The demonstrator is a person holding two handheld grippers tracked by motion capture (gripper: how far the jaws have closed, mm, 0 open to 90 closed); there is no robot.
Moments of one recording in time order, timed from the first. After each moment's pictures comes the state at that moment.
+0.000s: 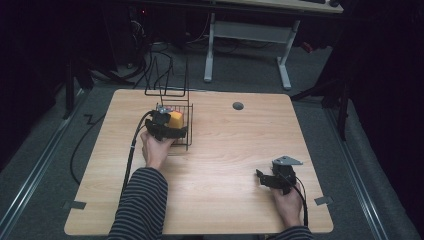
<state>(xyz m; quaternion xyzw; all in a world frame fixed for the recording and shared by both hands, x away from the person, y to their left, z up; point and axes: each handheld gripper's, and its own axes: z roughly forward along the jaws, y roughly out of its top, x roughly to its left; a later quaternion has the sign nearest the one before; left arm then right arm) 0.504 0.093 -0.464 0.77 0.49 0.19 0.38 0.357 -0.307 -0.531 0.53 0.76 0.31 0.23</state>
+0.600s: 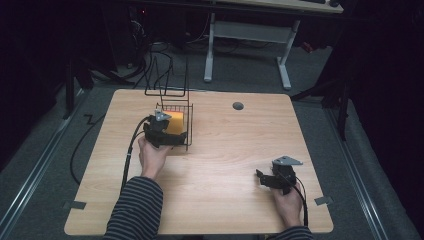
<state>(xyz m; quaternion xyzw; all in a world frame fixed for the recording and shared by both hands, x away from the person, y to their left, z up) 0.474 0.098 -0.456 0.77 0.46 0.19 0.40 0.357 -0.307 -0.531 0.53 0.76 0.31 0.23</state>
